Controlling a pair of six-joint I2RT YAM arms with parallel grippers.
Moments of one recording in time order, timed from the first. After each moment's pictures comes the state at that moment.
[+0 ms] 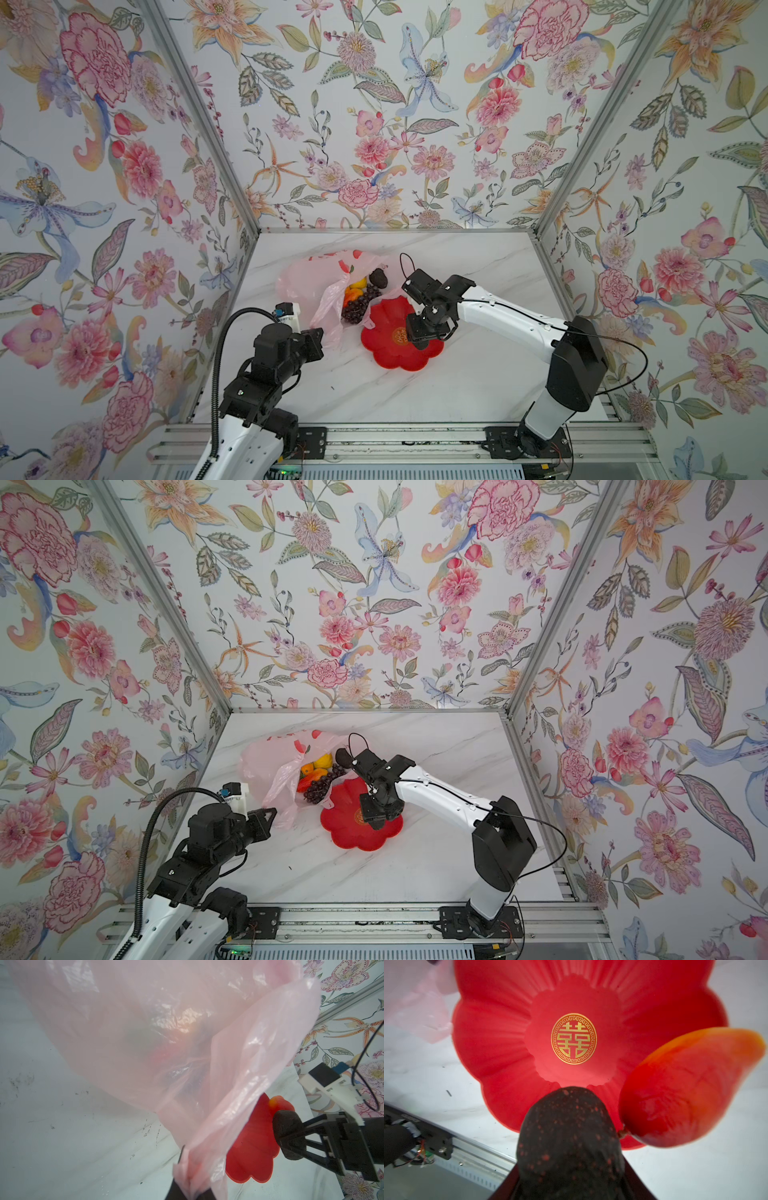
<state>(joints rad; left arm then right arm) -0.30 0.49 0.54 -0.61 0.09 -0.58 0.82 1.66 1.41 -1.04 -0.12 0.57</state>
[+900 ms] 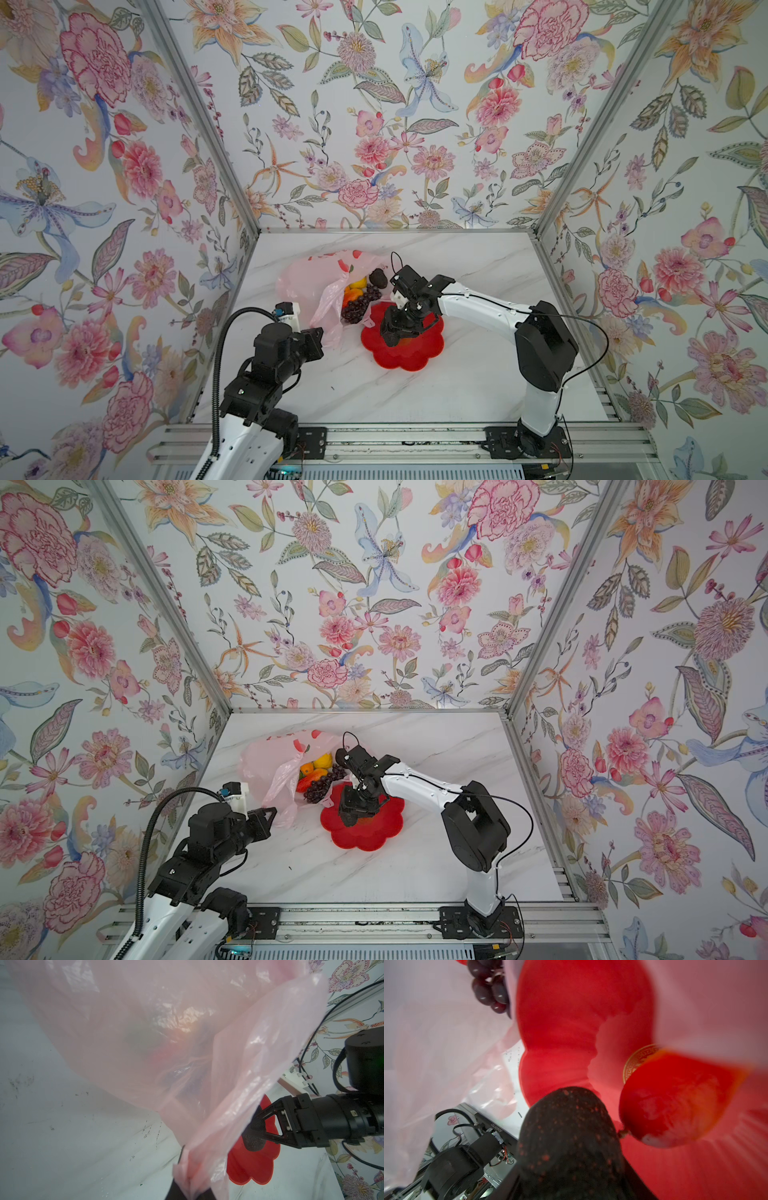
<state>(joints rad) -0.30 0.49 0.54 -0.60 0.10 -0.58 0.82 1.90 1.44 -0.78 -0.38 0.76</state>
